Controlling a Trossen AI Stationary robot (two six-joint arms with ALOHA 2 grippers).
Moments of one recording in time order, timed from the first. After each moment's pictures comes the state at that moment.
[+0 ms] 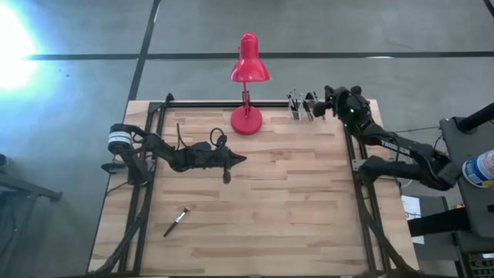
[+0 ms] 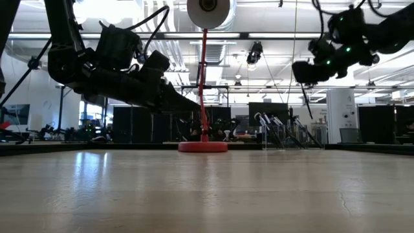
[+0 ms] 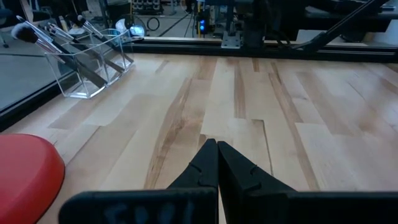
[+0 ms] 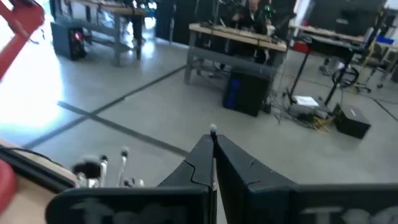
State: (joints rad) left arm 0.14 1.71 0.46 1.10 0.00 0.00; right arm -0.88 0.99 0.42 0.46 0.33 -0.11
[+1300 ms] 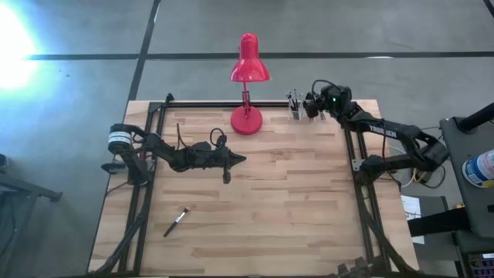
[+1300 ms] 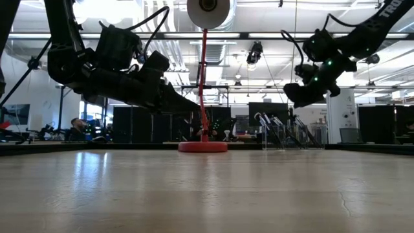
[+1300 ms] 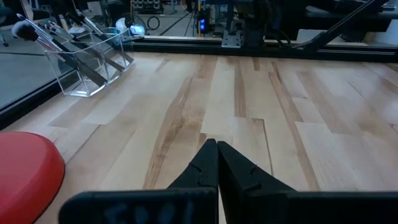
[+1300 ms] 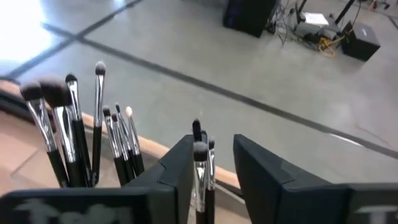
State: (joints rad) left arm 0.14 1.71 0.45 1.10 0.00 0.00; right arm -0.91 1.25 0.58 0.18 0.34 0.02
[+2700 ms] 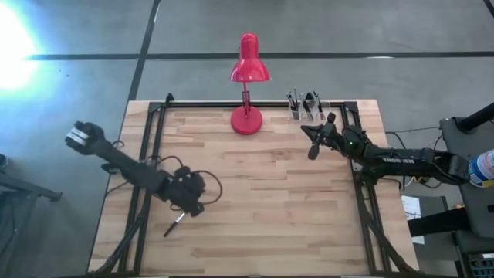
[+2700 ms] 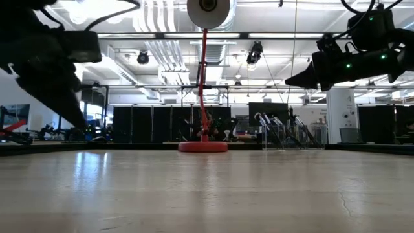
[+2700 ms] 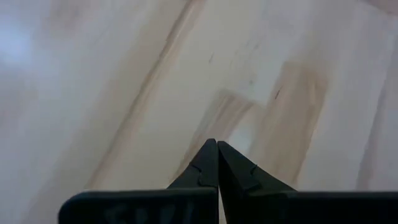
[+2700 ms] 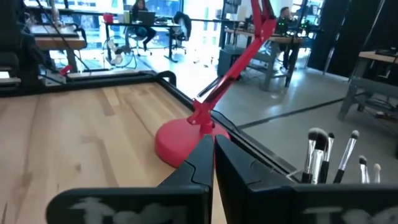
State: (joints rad) left arm -0.48 1.23 0.61 -0.47 -0.42 -0.84; right arm -0.48 0.88 0.12 0.69 0.05 -0.05
